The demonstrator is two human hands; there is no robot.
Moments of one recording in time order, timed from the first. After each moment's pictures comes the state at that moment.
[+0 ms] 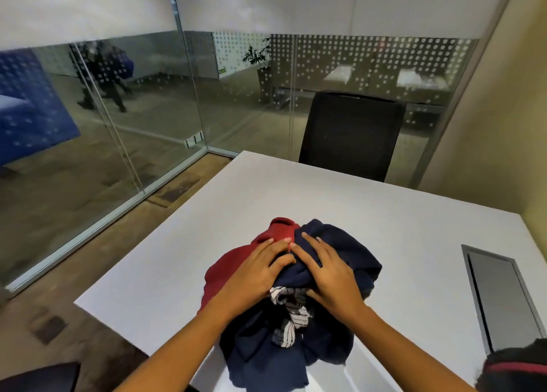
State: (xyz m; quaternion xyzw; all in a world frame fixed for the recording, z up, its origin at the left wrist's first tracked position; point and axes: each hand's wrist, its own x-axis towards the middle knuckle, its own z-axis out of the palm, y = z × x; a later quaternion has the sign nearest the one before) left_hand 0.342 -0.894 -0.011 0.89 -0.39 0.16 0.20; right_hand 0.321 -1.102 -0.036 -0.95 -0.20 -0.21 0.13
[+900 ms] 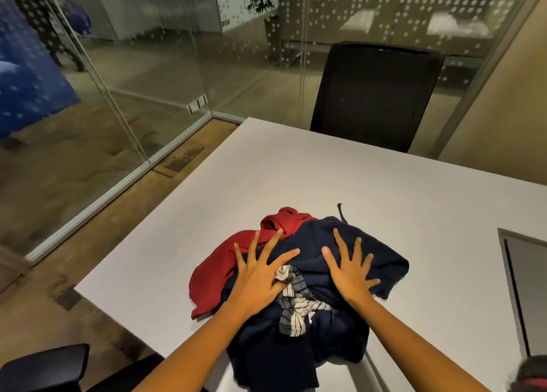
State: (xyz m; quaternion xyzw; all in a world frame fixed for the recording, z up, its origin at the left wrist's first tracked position) left_hand 0.379 -0.889 -0.108 0.97 -0.21 0.02 0.08; right_hand 0.378 -1.107 -0.113 -0.90 0.20 0.11 0.37
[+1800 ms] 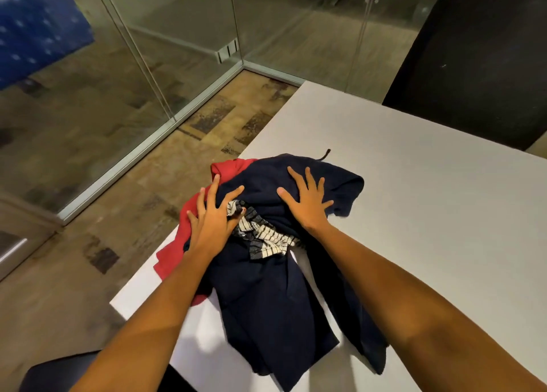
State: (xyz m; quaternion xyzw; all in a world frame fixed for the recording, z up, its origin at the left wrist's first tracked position) left_hand 0.570 -0.653 -0.124 0.99 0.04 -0.02 0.16; right_hand 0.630 -0.864 -0.127 -0.90 0.01 0.11 0.42
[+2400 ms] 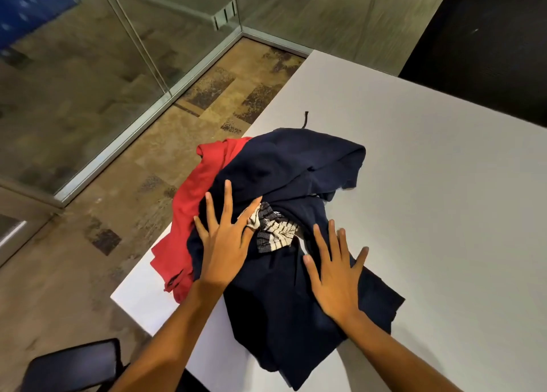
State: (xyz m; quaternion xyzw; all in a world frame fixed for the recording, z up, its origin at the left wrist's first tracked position) left_hand 0.528 -0.677 -0.134 0.99 0.02 0.02 0.14; right_hand 0.488 -0.899 -0.202 -0.98 -0.02 0.03 0.19
